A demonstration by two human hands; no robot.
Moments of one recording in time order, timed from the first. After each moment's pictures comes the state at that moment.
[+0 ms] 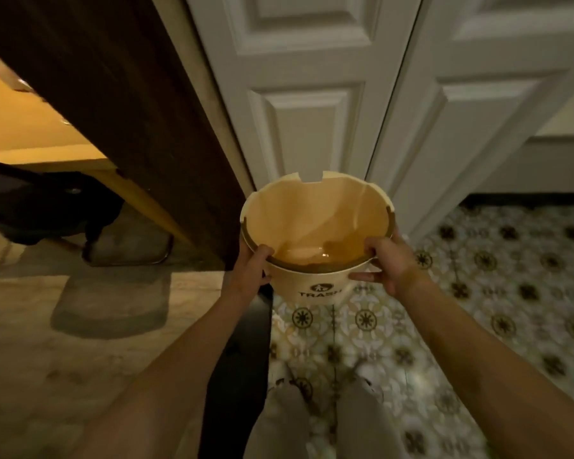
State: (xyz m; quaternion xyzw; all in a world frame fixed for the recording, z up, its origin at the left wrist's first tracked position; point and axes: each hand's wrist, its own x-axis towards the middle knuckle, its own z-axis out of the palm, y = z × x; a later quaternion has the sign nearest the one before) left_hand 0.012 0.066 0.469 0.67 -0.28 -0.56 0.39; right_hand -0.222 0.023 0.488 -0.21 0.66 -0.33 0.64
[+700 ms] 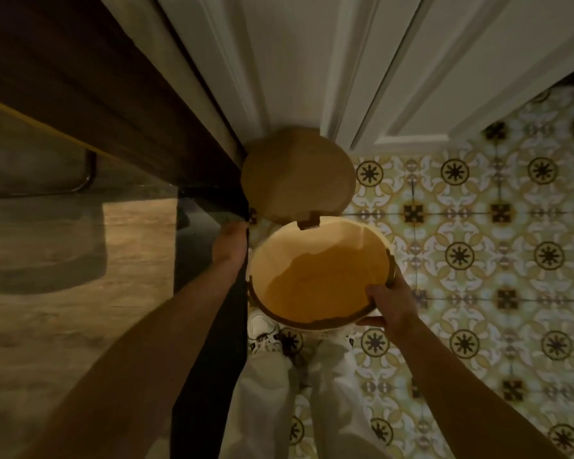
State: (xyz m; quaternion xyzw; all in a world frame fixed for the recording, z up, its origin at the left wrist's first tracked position) left_hand 0.018 0.021 0.097 0.84 -0.22 -0.48 0.13; right_hand -0.239 0.090 0.108 -0.09 0.77 -0.15 0.61
